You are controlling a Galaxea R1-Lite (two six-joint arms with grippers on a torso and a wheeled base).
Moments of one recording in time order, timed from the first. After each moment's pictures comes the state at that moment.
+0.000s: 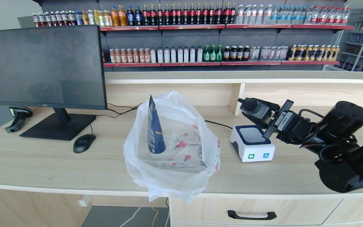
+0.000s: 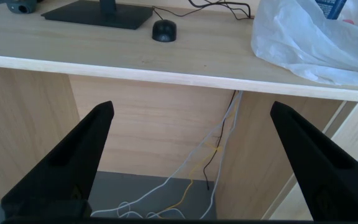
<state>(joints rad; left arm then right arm) 0.00 0.00 0.00 0.01 0.00 -0.01 0.16 2.00 -0.71 -1.57 0.67 -0.91</state>
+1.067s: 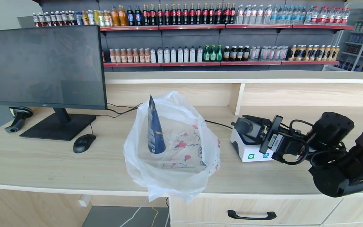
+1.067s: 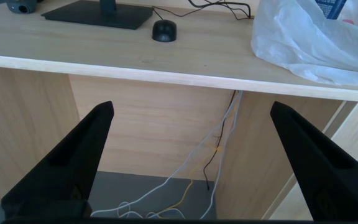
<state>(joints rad) 0.00 0.00 0.00 0.01 0.00 -0.01 0.14 2.08 -0.69 -1.57 0.81 -1.08</state>
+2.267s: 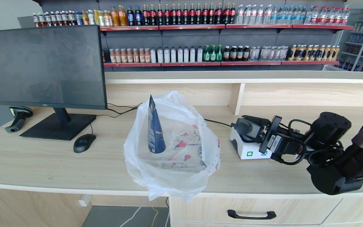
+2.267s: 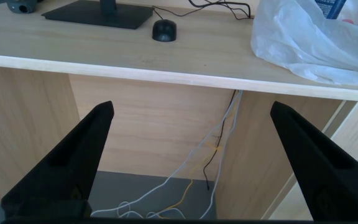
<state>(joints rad) 0.00 0.00 0.00 0.01 0.00 -0.01 0.12 2.11 -0.72 -1.57 0.84 -1.10</state>
